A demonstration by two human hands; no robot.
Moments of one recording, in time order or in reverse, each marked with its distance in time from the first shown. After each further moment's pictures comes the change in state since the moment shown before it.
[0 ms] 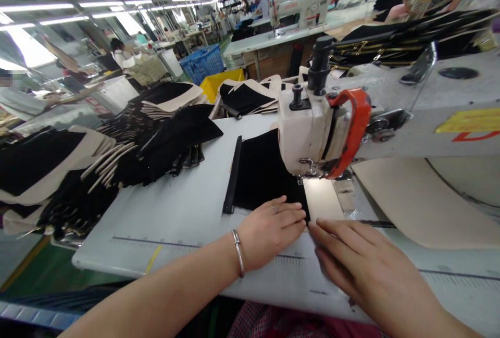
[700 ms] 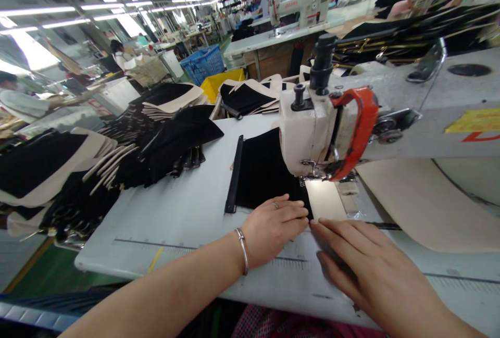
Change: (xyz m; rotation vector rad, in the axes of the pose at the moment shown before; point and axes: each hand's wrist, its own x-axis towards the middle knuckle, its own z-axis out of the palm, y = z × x) left_hand 0.002 -0.008 0.005 -0.031 -0.006 -0.027; right_hand 0.002 0.000 0.000 0.044 -0.030 0.035
